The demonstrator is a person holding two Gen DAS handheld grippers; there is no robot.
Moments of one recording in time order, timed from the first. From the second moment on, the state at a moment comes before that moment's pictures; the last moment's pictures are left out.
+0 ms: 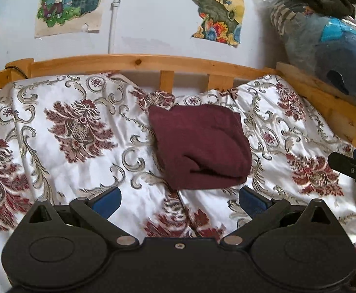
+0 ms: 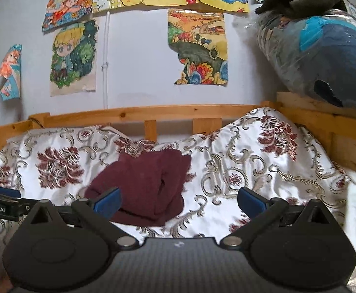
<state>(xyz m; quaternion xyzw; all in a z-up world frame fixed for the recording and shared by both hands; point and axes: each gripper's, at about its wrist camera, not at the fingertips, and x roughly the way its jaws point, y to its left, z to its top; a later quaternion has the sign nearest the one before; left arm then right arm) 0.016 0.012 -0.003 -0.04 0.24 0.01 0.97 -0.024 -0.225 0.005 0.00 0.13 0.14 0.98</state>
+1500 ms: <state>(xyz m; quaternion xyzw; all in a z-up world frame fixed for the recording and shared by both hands) 0.011 0.012 -0.014 -0.05 0.24 0.05 0.97 -0.025 -0.215 -0.025 -0.01 0.16 0.13 0.98</state>
